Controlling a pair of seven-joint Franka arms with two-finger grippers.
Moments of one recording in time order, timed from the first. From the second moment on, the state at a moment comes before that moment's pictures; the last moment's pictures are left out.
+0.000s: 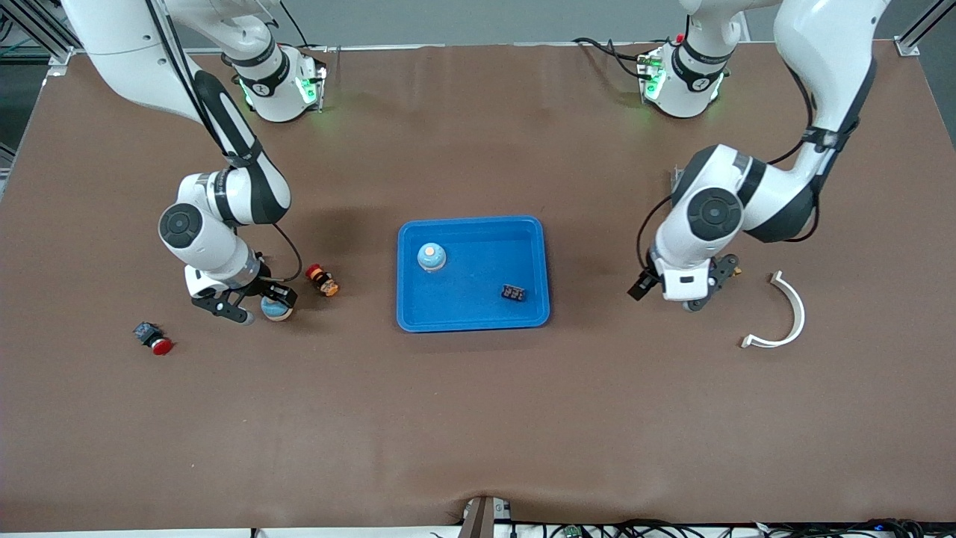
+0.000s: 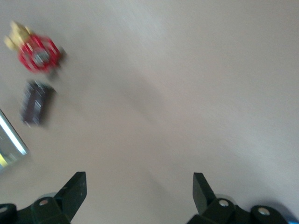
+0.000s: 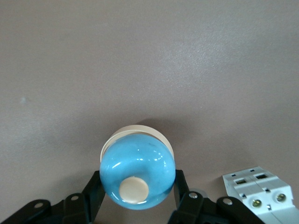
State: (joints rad) left arm 0.14 0.41 -0.58 -1.95 0.29 2.18 -1.47; right arm 0.16 0.42 -0.03 -2.22 0.06 2.69 0.45
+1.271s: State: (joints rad) left arm -0.38 0.78 -0.39 -1.55 0.28 2.25 -1.97; right arm 0.22 0.39 -0.01 -2.20 0.06 2.59 0.73
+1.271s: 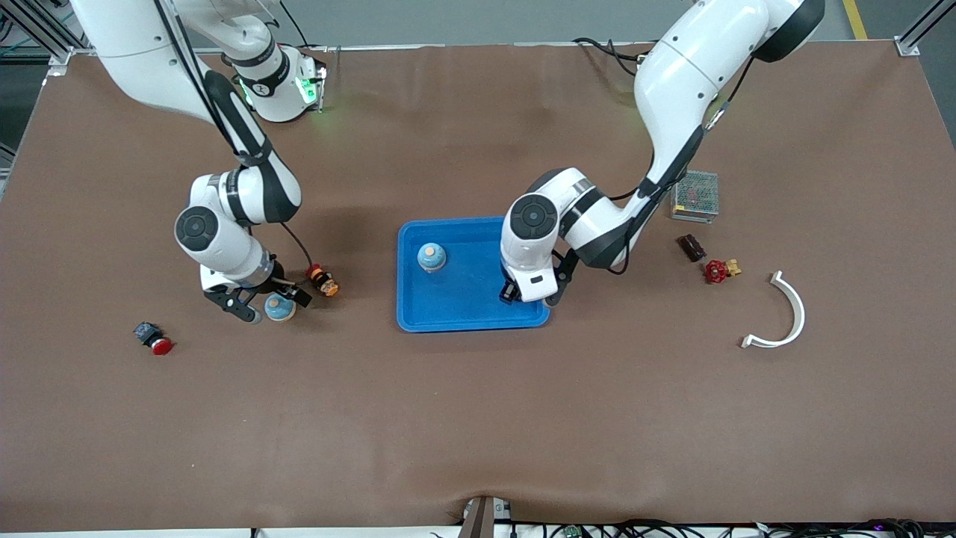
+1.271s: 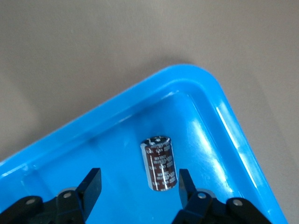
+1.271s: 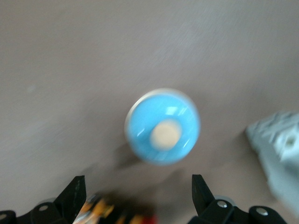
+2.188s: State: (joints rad) left arm -0.39 0.85 -0.38 -1.52 0.28 2.33 -2.02; right arm 0.66 0.29 0.00 -2.06 0.05 2.46 0.86
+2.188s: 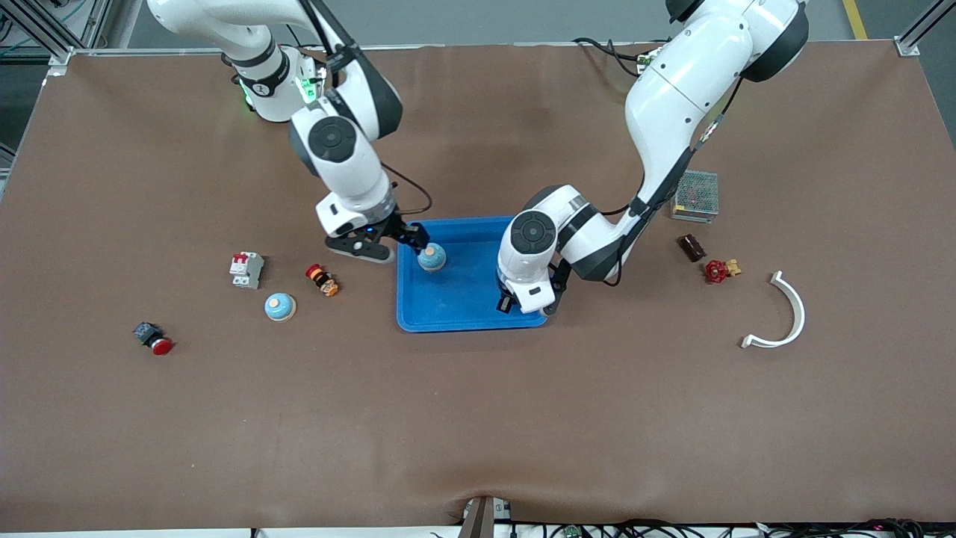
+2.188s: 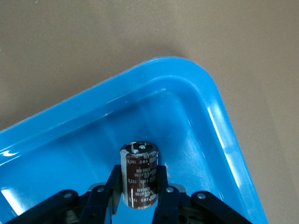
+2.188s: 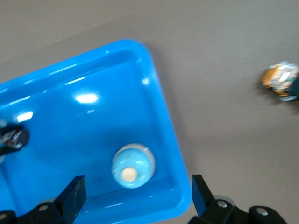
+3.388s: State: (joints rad) left arm -0.21 0.61 -0.39 -1.56 0.29 2.01 -1.69; right arm 0.72 0.55 -0.01 -1.90 -0.06 2.46 0.85
